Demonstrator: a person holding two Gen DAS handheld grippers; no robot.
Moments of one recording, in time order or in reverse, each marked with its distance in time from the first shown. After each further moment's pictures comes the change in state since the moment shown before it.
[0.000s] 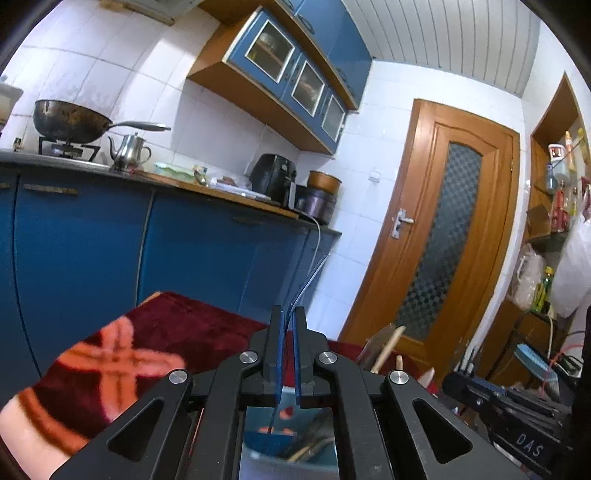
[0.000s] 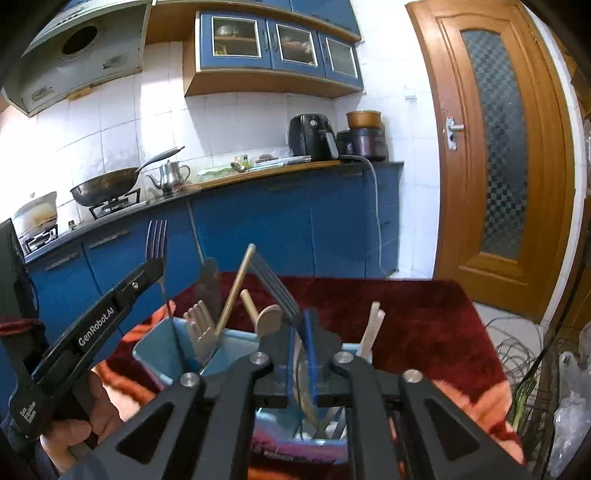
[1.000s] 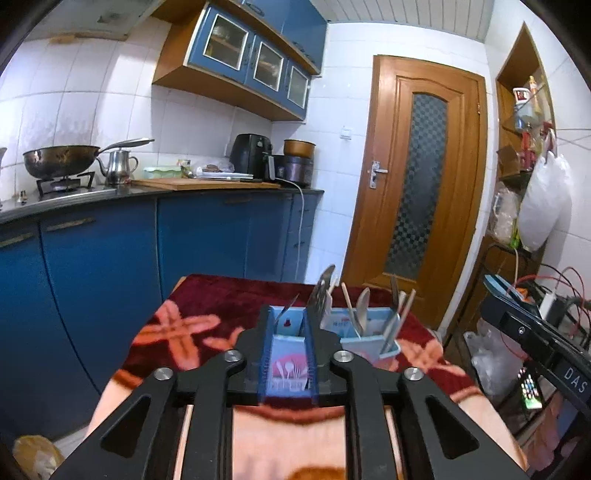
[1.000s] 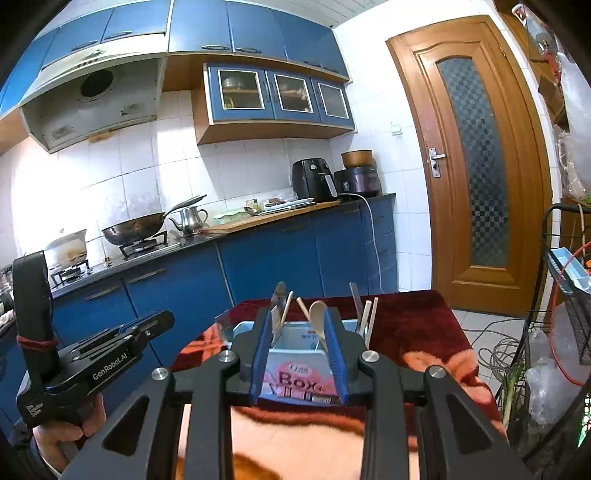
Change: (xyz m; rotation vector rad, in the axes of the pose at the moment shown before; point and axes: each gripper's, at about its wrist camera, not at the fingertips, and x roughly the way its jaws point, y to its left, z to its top) left arm -0.141 -0.018 0.024 0.185 0.164 -0.015; right arm -0.153 0.046 -0.018 0.041 -0.148 0.001
